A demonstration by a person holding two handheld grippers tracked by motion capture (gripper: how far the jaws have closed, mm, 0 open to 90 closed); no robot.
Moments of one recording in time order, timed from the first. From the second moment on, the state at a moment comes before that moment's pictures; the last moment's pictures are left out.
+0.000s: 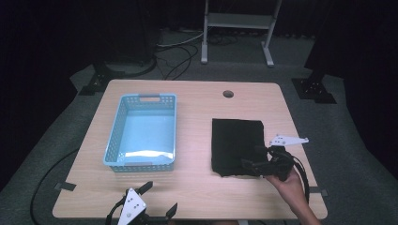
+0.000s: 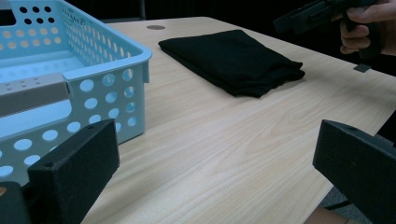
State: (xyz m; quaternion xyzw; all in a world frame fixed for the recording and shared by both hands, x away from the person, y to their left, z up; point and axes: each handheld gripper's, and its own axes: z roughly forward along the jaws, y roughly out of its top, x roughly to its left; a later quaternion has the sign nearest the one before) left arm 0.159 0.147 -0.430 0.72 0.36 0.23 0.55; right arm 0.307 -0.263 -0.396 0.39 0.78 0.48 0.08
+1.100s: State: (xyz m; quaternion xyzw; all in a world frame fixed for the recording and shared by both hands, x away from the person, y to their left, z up) left arm 0.160 0.149 -0.429 0.72 0.36 0.23 0.55; right arm 0.359 -0.236 -0.371 0.38 0.80 0.45 0.08
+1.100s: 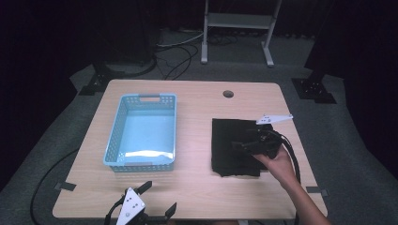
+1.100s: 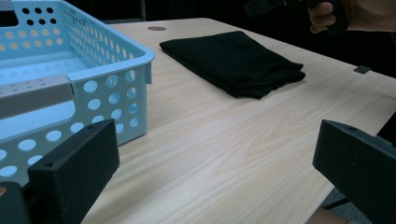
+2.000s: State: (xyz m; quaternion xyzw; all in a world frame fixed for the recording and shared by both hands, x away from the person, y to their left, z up) left arm 0.160 0.149 -0.430 0.72 0.36 0.23 0.55; right arm 0.384 -0.233 -0.375 0.40 0.81 0.42 0.07
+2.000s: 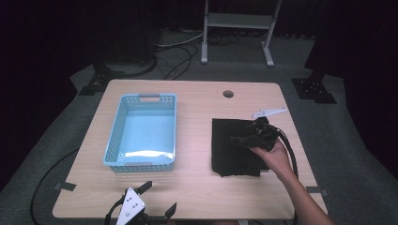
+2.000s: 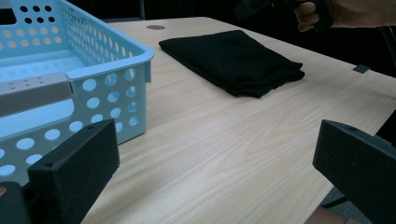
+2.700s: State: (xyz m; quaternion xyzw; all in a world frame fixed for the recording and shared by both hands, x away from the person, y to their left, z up) left arm 0.162 0.151 -0.430 0.72 0.36 0.23 0.55; right arm 0.401 -0.224 -0.404 0.41 0.84 0.34 0.07
